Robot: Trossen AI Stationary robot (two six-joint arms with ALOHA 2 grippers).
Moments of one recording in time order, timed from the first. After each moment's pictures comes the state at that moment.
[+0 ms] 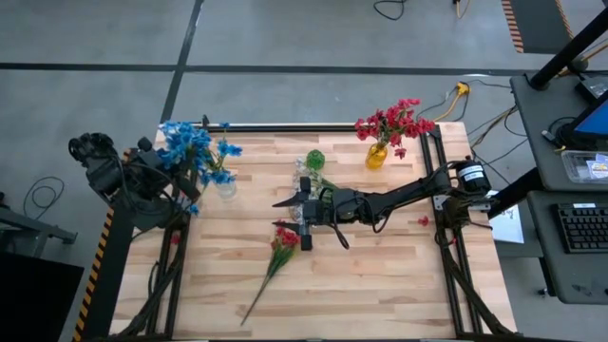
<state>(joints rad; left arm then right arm) -0.74 0.72 1.06 -1.30 -1.56 -0.92 0.14 1.83 1.15 0.71 0.11 -0.18</state>
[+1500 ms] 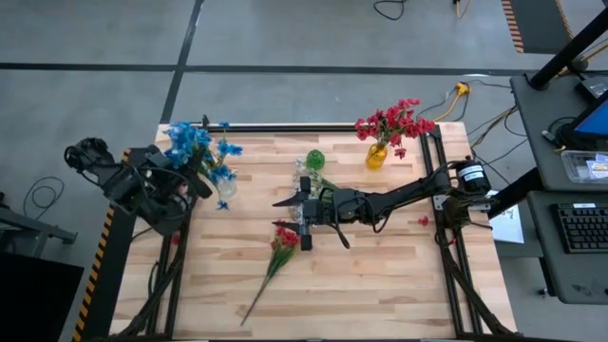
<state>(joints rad) -0.63 0.84 1.07 -1.28 -1.57 -1.14 0.14 1.83 1.15 0.72 0.11 -0.18</state>
